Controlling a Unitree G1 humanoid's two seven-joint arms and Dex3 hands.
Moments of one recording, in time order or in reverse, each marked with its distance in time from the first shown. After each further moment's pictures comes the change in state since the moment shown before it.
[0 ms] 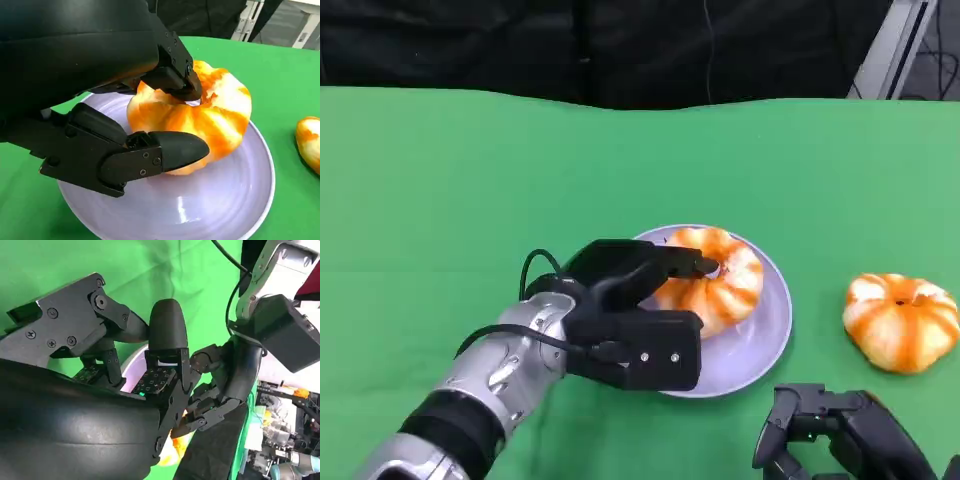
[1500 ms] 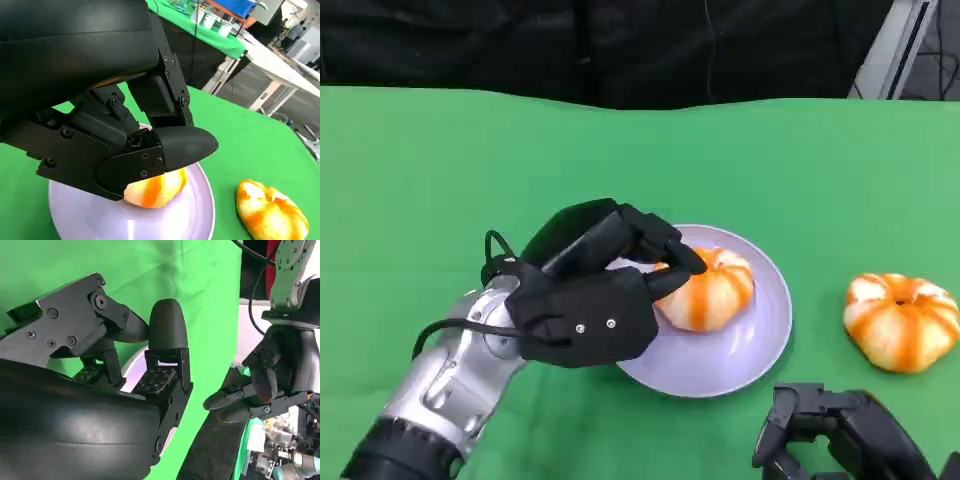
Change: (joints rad) left arm 0.190 0.075 0.203 -0.430 -0.268 0.032 -0.141; right arm -0.014 0.003 0.001 0.020 0.007 0.000 0.009
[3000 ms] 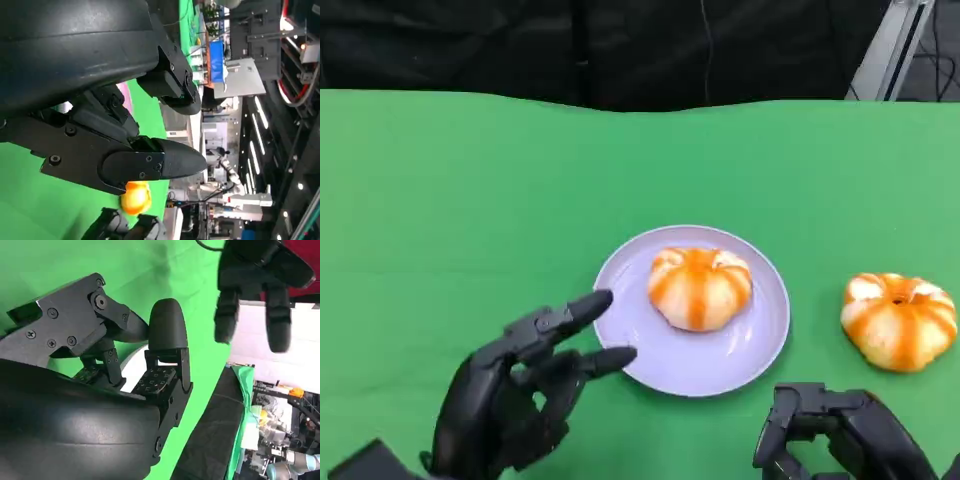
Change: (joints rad) left arm 0.535 -0.208 0.270 -0.023 -0.638 -0.391 -0.292; right arm 0.012 -0.001 -0.001 -0.025 0.015 0.002 0.010
